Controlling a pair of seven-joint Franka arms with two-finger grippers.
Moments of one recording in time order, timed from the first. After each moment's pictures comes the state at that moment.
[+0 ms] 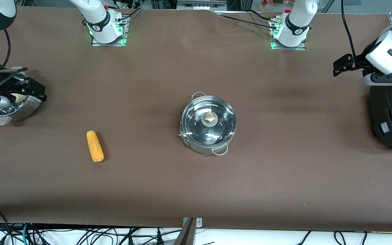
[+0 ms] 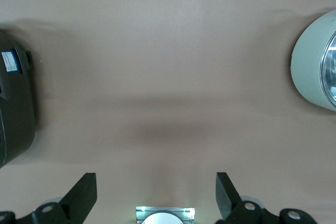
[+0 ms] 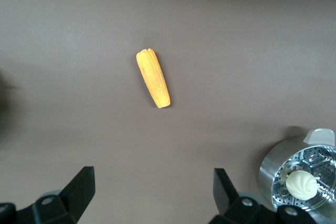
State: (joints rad) left arm 0.02 -0.06 -0.08 -1.68 0.01 1.47 -0.07; right arm 0.08 0.11 -0.04 -1.54 -0.02 1.66 -0.04
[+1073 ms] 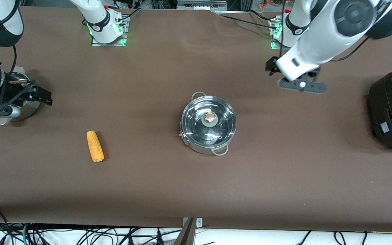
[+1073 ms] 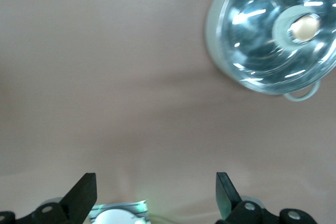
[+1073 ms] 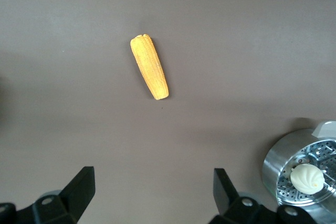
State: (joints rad) left arm -0.34 0.19 -0.09 -1.50 -0.08 1.46 -0.30; right arm 0.07 0.18 -0.04 -1.54 -0.02 1.67 -0.04
